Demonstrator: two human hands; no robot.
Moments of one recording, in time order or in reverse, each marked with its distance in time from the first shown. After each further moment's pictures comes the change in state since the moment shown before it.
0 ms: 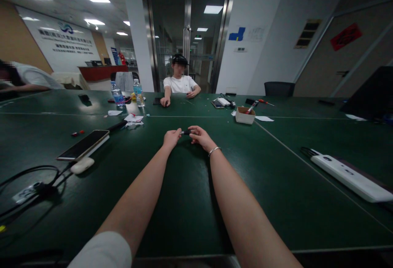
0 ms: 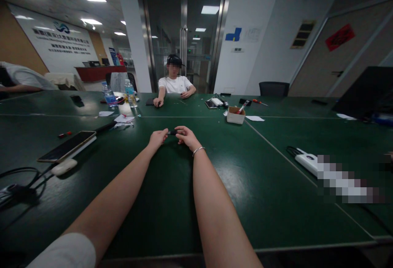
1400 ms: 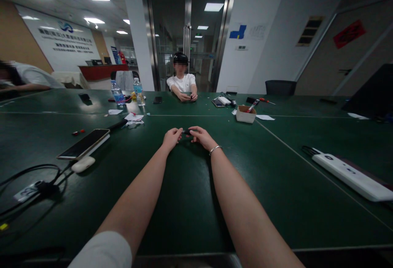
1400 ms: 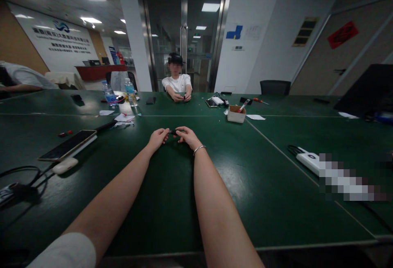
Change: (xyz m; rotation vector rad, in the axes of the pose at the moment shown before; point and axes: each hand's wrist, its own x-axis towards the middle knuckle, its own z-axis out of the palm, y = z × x) left_hand -0.007 -0.002 -0.004 -0.055 -0.111 0.090; right_hand 0.006 0.005 -0.002 0.042 0.035 0.085
